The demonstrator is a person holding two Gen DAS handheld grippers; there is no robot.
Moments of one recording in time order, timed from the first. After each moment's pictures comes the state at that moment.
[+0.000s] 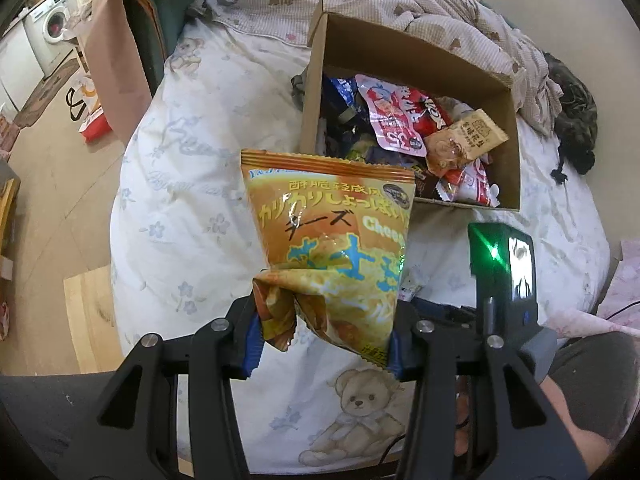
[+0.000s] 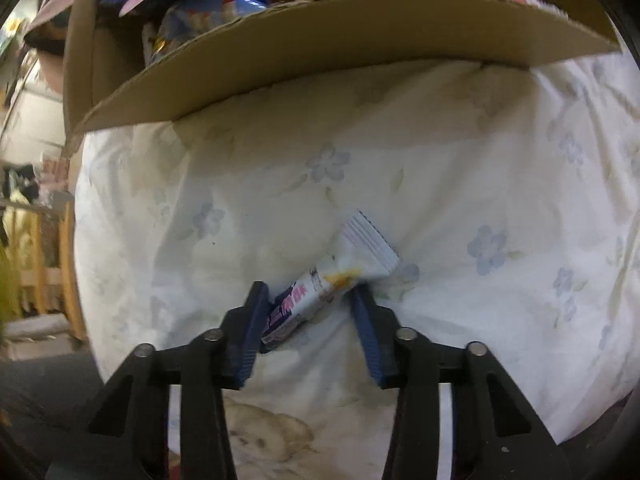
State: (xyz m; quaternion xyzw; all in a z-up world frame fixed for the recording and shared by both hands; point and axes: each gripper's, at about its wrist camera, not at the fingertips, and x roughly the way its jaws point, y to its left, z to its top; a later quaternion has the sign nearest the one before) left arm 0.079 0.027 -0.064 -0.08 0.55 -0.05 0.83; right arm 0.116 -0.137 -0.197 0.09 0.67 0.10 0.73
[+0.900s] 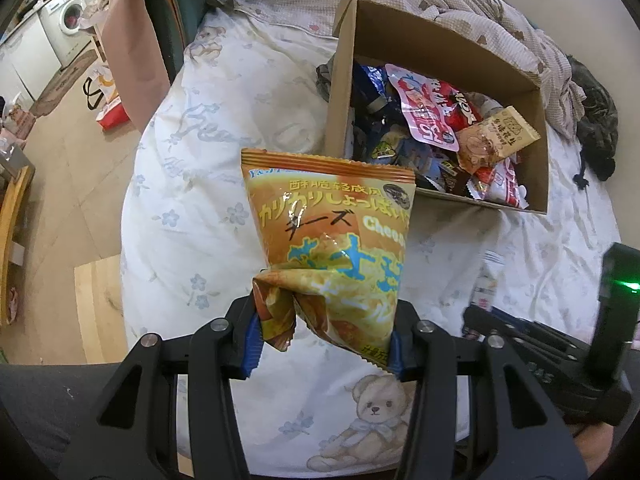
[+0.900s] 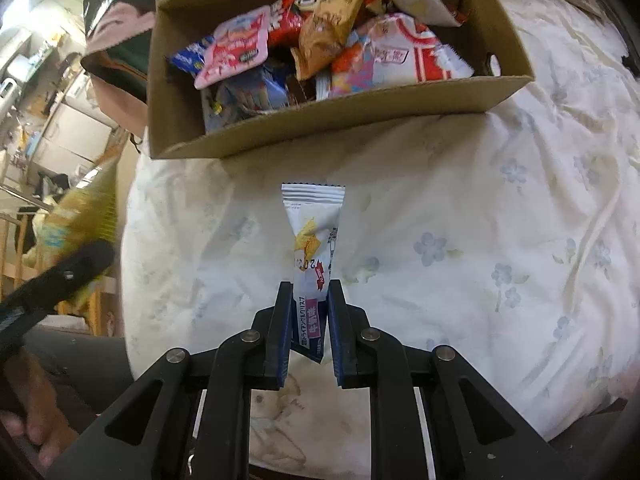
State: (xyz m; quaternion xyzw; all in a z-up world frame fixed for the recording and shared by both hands) left arm 0.081 0.031 -0.082 -0.08 0.55 -0.01 0.83; right arm 0.087 -0.186 -0.135 0.16 0.59 0.15 0.78
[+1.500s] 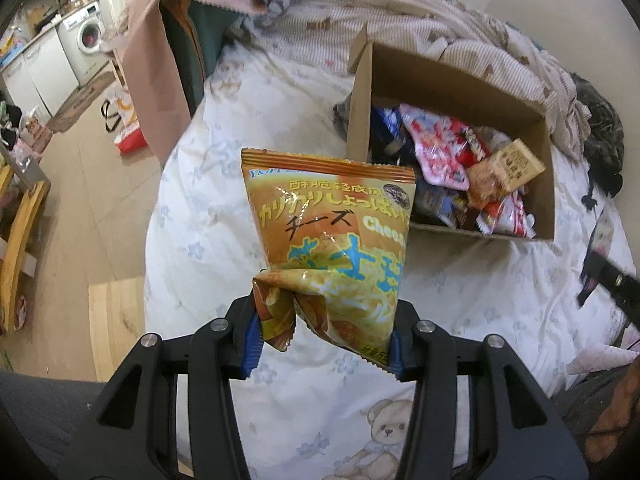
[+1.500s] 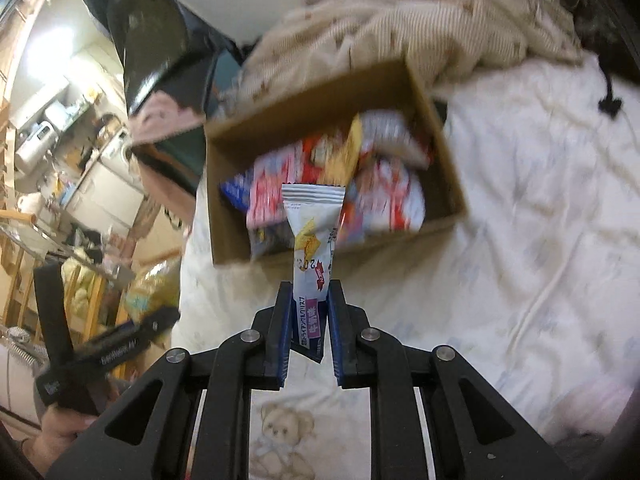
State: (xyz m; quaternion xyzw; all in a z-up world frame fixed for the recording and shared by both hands) left arm 0.081 0.041 -0.060 -0.06 0.50 0.02 0.86; right arm 0.084 -0.247 -0.043 0.20 0.45 0.15 0.86
